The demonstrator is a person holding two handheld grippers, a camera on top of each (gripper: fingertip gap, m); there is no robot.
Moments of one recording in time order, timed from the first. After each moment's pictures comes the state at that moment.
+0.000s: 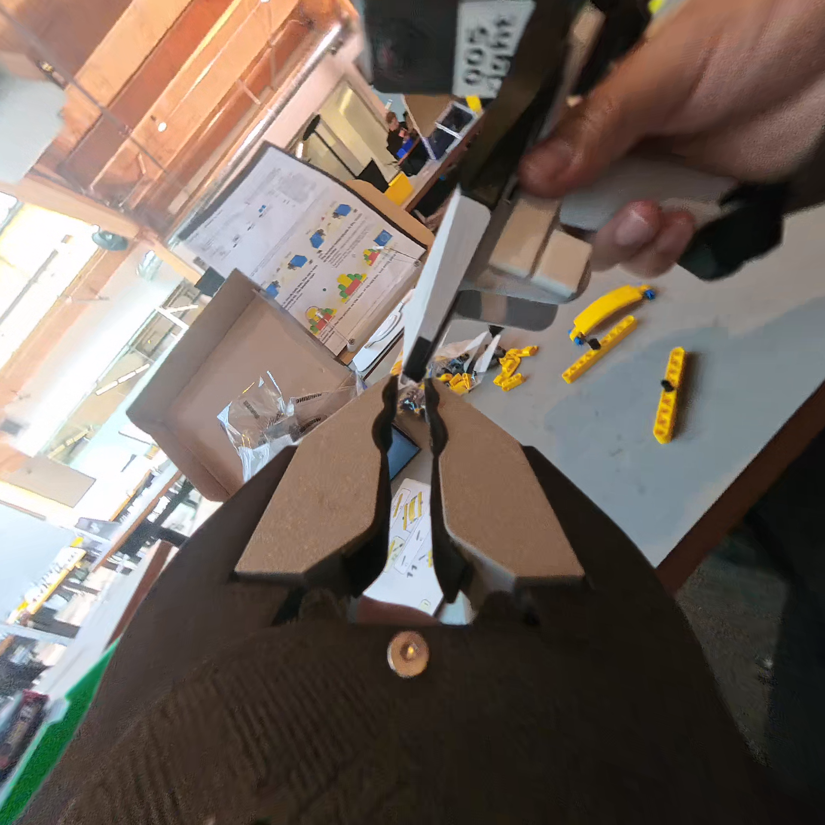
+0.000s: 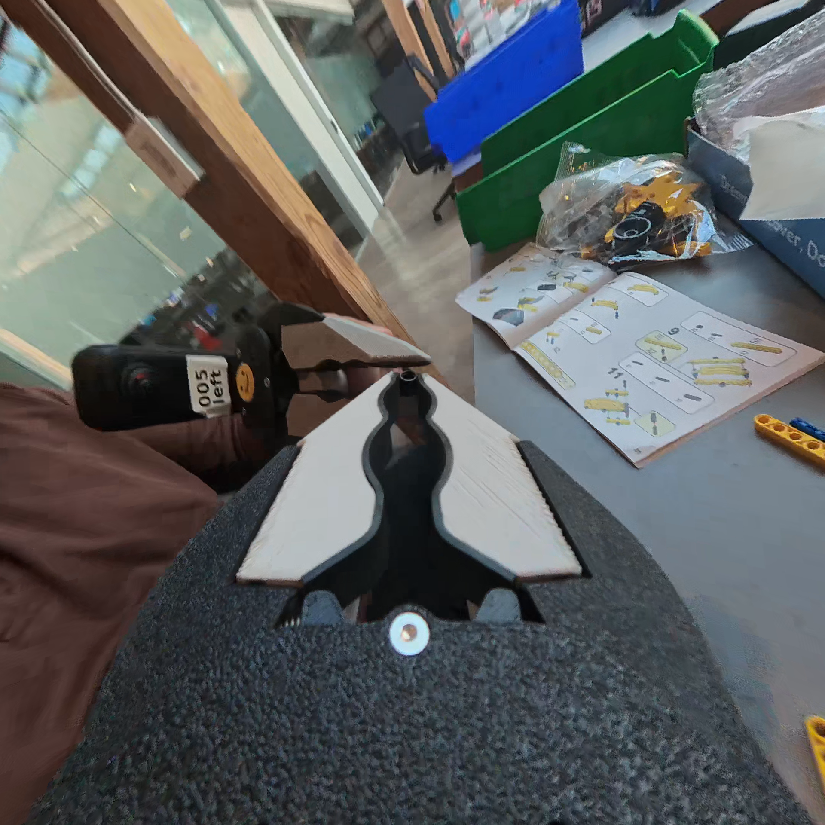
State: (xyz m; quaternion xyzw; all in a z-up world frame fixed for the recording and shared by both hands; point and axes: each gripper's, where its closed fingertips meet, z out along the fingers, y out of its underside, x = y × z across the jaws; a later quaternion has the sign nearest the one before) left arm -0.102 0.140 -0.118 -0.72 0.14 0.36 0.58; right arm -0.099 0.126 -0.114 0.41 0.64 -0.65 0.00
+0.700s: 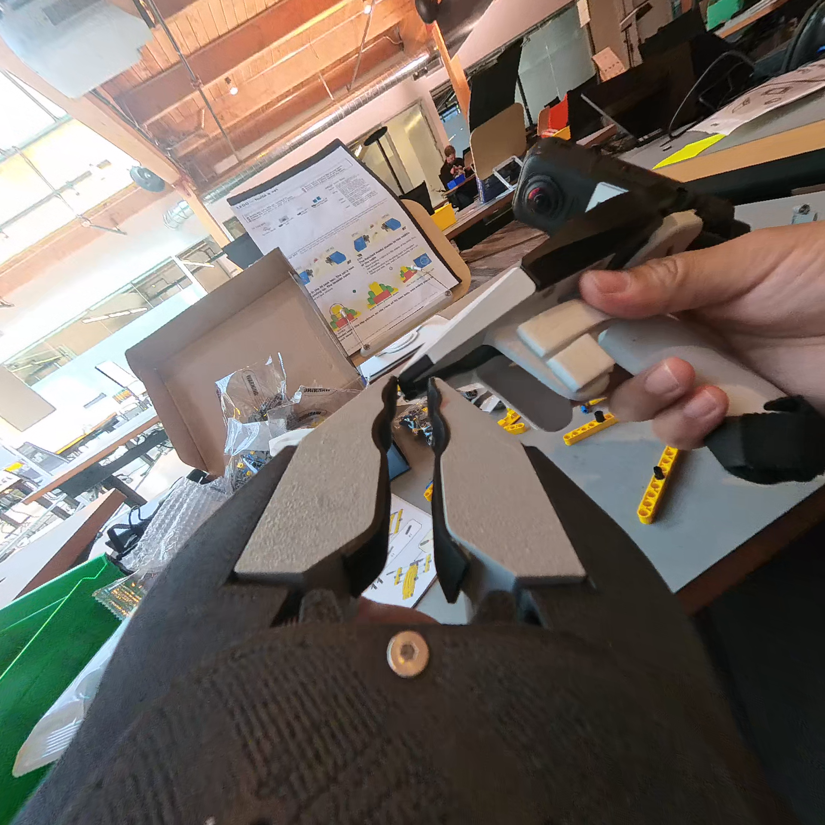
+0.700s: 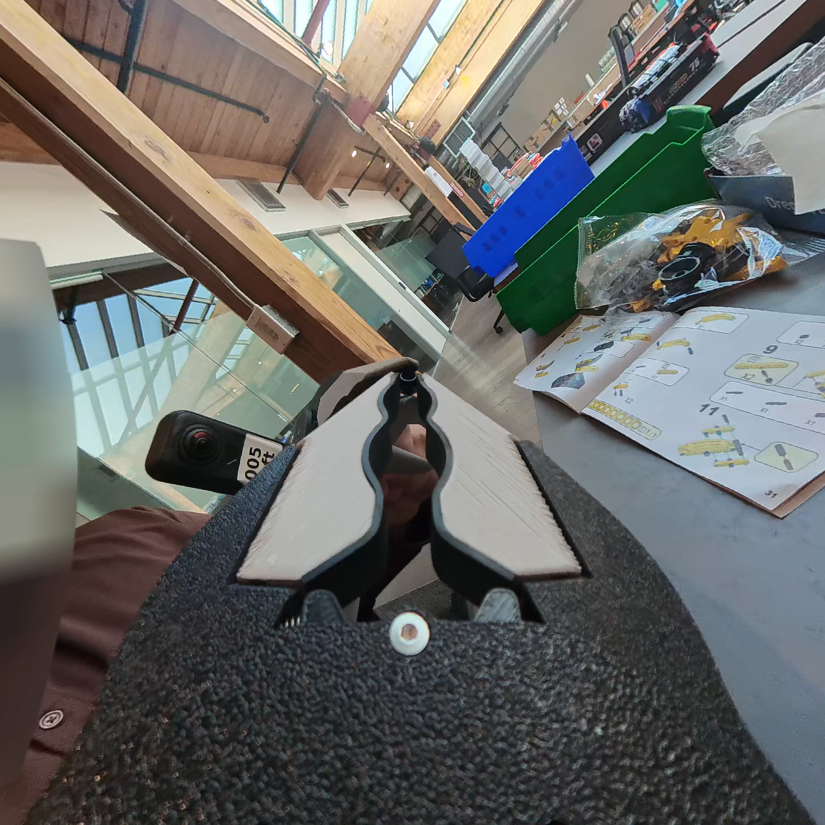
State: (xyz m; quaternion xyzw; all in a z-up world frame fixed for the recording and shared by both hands) left arm -0.106 0.134 -0.094 -0.69 0.03 0.32 0.64; right arm -0.111 0.118 -0.094 0.44 0.47 -0.77 0.06
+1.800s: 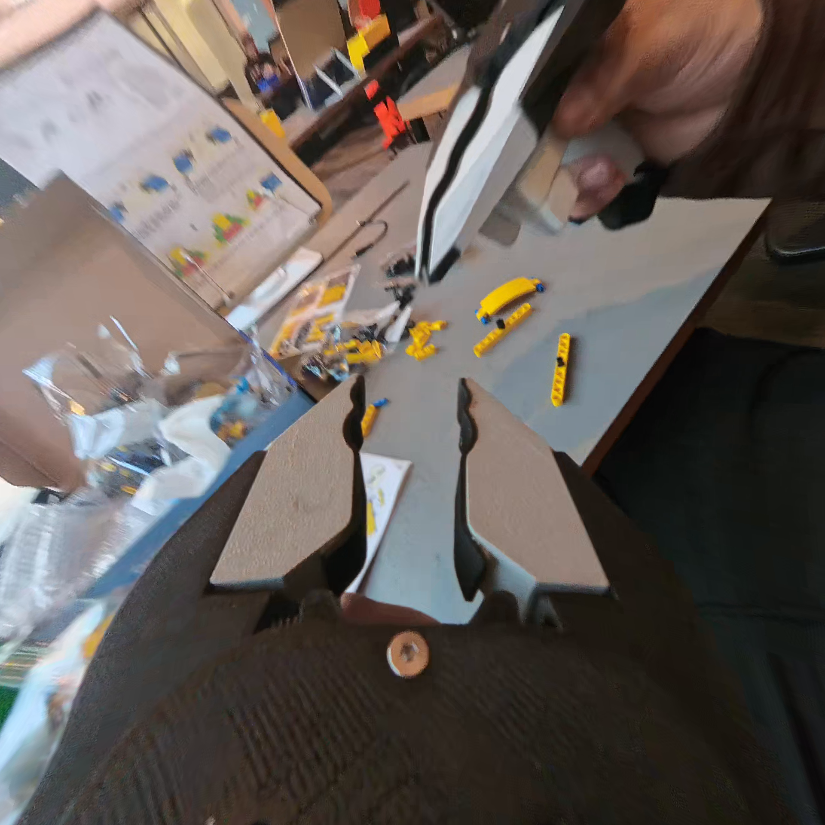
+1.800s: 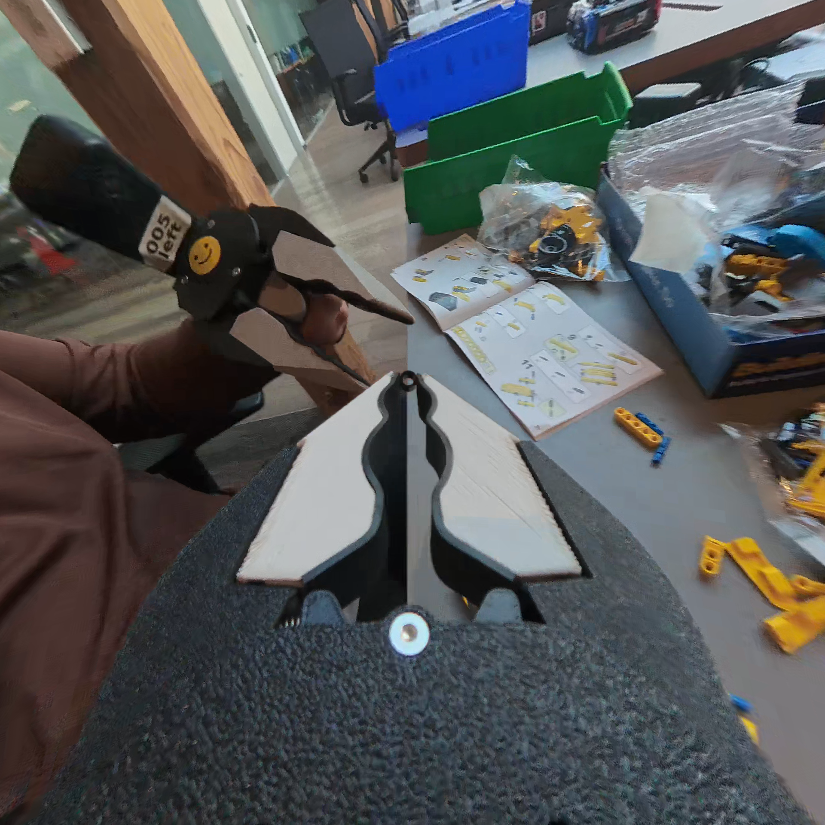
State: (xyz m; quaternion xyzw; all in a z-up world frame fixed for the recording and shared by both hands) left arm -0.101 0.123 -0.131 -0.80 0.13 0.18 0.56; right arm -0.090 0.153 -0.112 0.39 0.70 -0.59 -0.11
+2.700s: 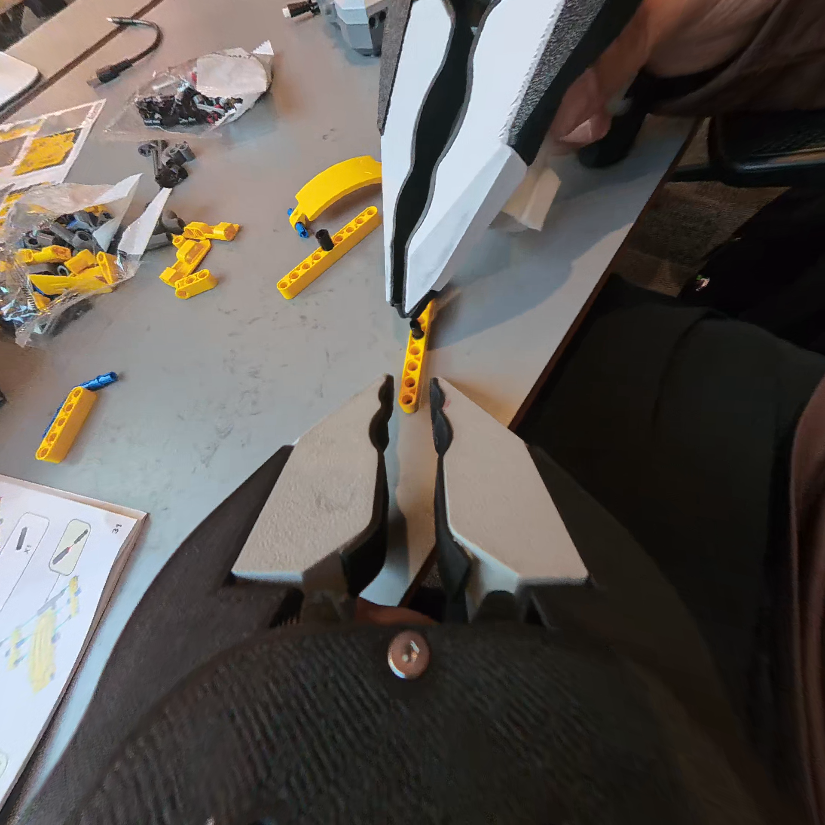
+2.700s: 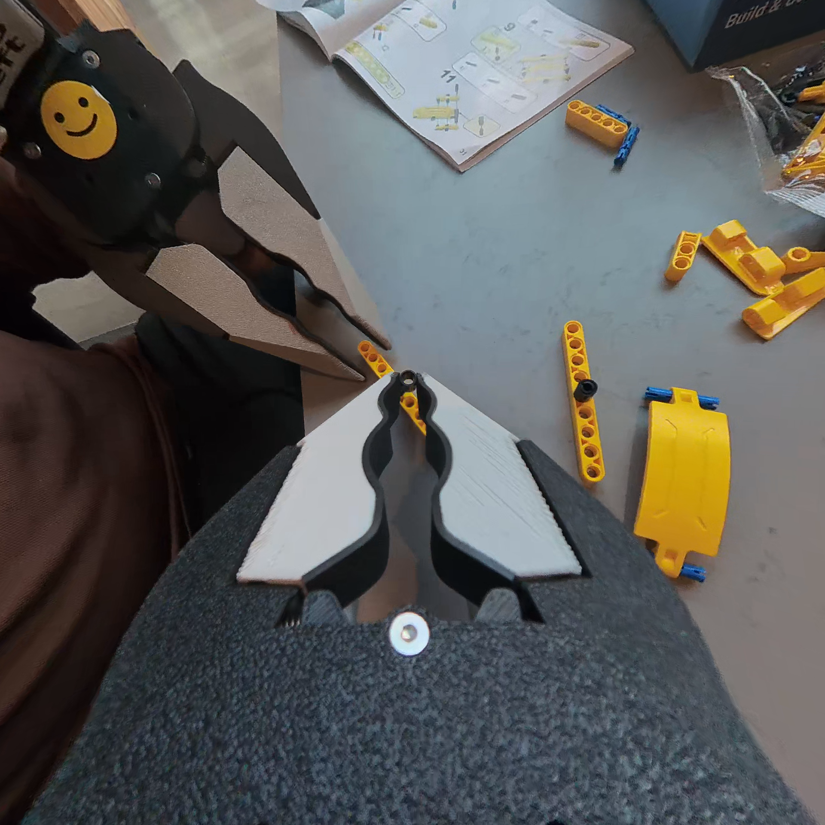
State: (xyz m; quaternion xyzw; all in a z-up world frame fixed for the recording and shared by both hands) left arm -0.039 0.197 -0.269 -0.88 0.12 0.04 0.46; right arm -0.041 0.216 -0.255 0.46 0.76 -0.44 -0.11
